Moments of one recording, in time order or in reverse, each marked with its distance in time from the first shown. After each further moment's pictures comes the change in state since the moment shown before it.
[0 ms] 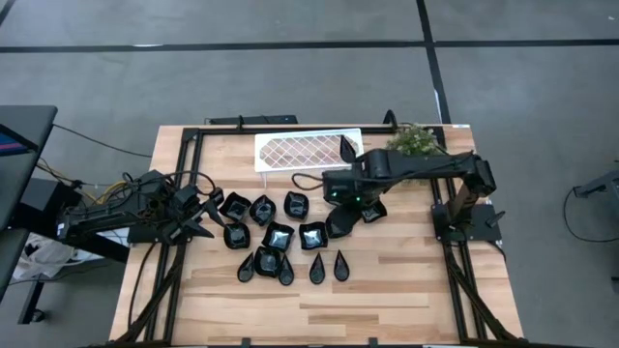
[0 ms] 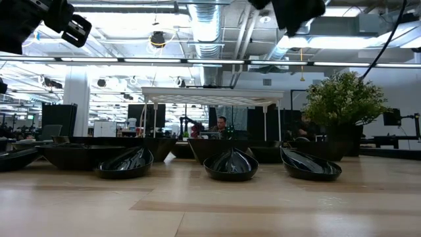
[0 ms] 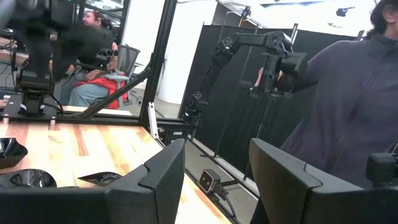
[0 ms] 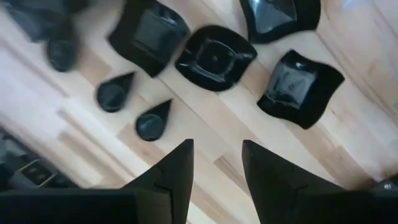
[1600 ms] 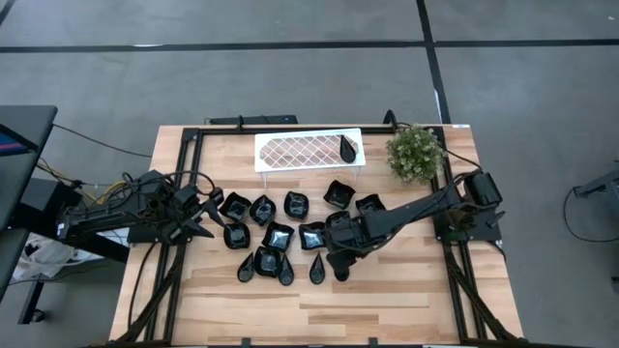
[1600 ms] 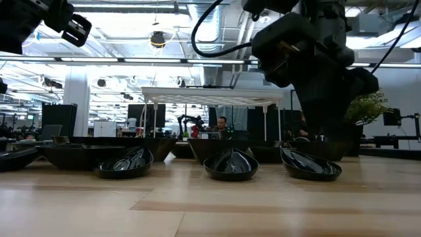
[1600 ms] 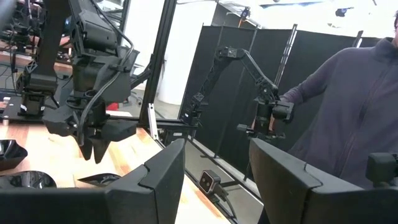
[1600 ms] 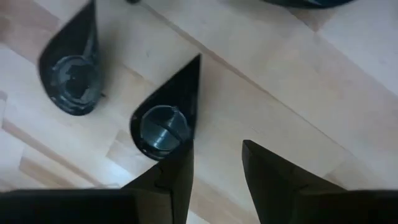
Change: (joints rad) left arm 0.000 0.000 0.000 0.006 0.000 0.000; right arm 0.189 0.003 -0.645 0.742 -0.132 0.386
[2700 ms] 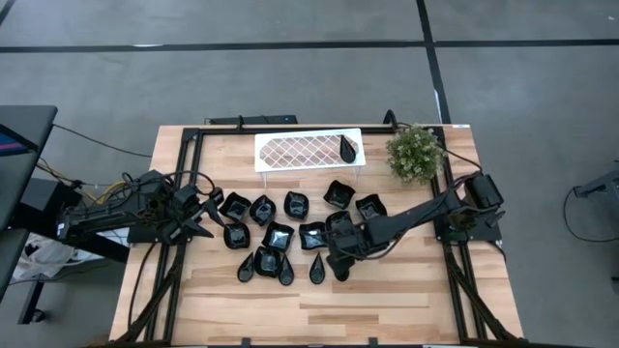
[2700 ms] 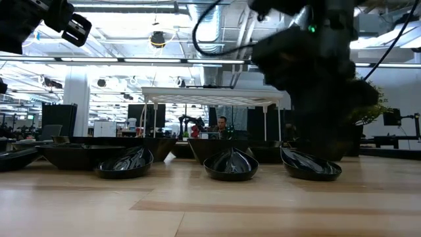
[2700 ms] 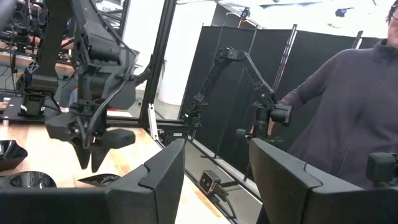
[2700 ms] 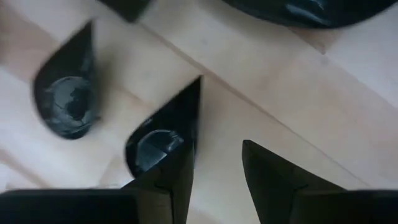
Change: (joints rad) left arm 0.000 0.000 0.000 0.001 0.000 0.000; right arm 0.044 0.001 -0.080 0.125 0.108 0.051
